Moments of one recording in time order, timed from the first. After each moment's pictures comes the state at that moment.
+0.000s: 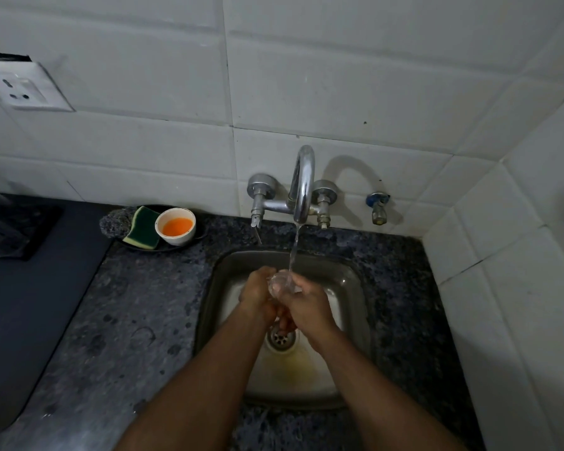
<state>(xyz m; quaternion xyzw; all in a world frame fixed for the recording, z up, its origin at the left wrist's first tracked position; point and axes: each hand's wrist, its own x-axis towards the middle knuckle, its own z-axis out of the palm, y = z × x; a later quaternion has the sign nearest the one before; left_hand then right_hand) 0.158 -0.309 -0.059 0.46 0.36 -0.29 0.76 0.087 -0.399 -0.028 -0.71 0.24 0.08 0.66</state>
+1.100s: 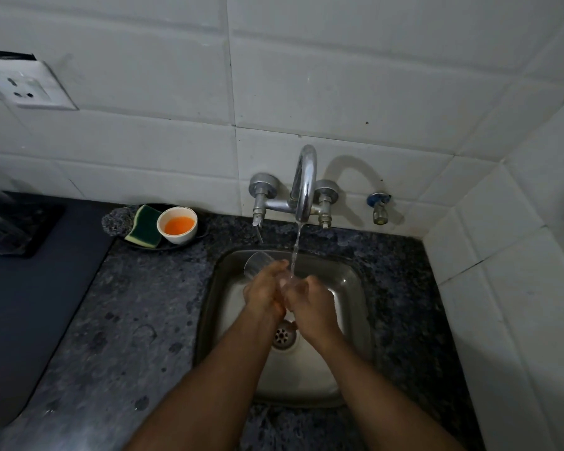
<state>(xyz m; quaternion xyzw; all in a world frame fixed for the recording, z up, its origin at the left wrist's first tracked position) 0.149 -0.319 -0.042 0.39 0.35 -0.25 0.81 0.079 -0.401 -0.024 -0.78 0.26 0.02 0.57</state>
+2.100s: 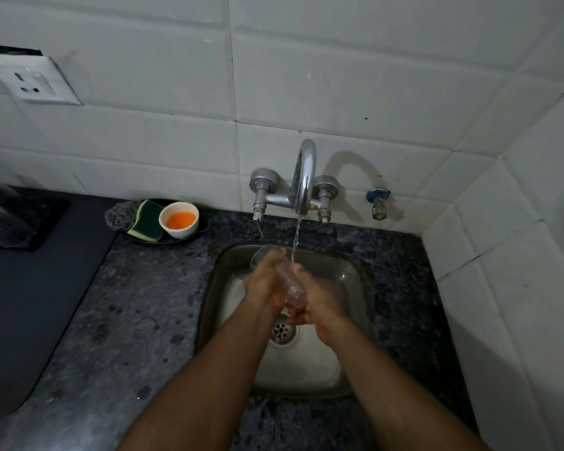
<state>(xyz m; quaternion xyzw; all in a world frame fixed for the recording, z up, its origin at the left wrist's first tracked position) 0.149 -0.318 -0.043 0.40 0.34 -0.24 0.81 0.074 -0.408 0.005 -0.64 0.32 0.12 0.69</state>
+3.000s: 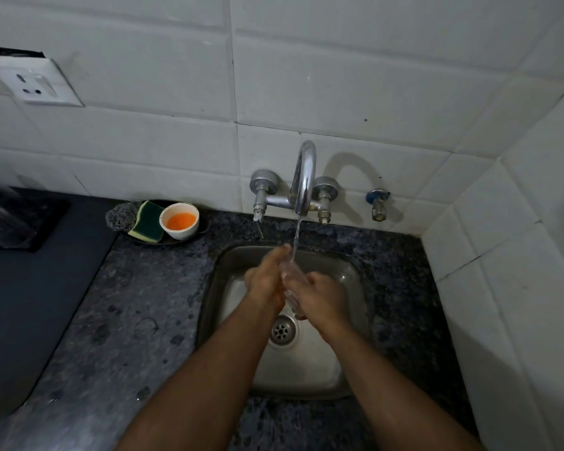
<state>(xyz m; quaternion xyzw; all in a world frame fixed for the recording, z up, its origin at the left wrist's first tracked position) 0.153 -0.319 -0.037 0.46 0.35 -0.22 0.79 0.077 -0.410 0.001 -0.80 0.28 0.06 0.53</state>
